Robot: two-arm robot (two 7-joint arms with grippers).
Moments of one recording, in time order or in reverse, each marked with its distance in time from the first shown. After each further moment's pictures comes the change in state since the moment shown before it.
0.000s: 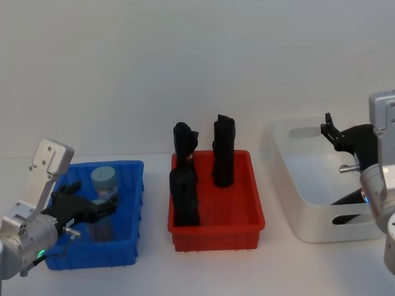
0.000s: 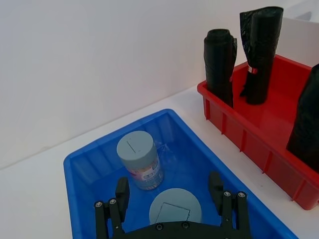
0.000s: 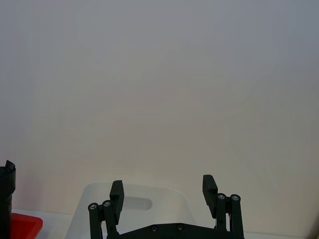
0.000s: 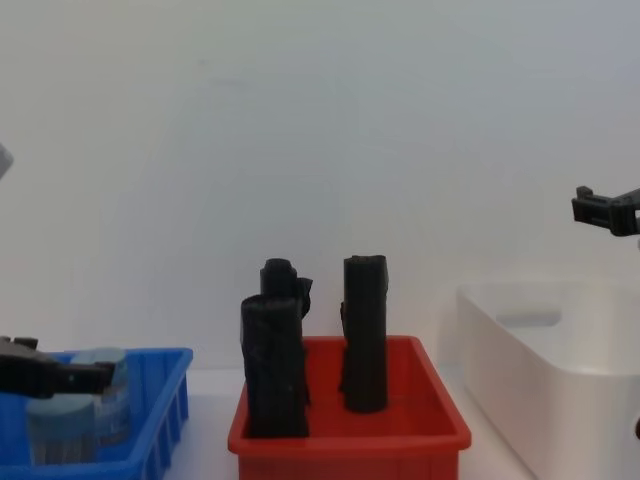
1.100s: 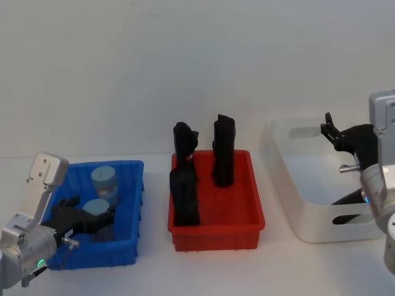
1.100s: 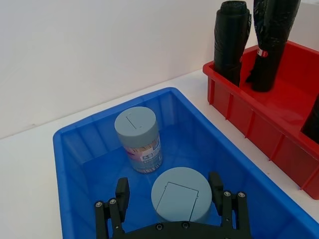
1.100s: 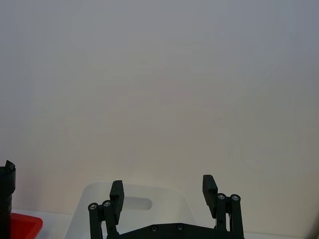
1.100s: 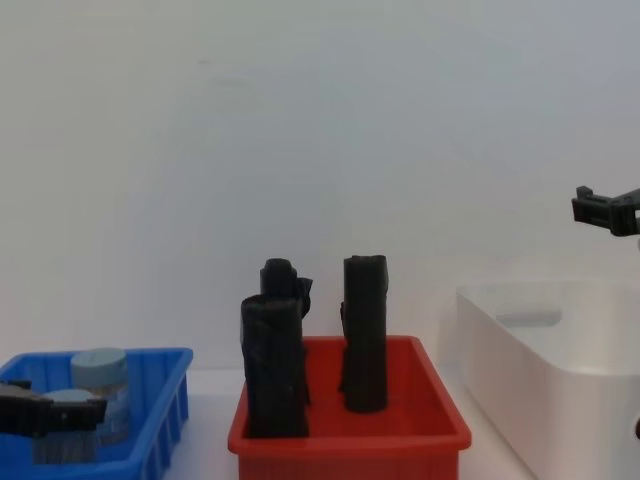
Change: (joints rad) left arm -0.012 -0.024 -0.001 0.110 -0.030 -0.040 -0.036; right arm 0.000 0.000 0.000 0.000 0.000 0.000 0.000
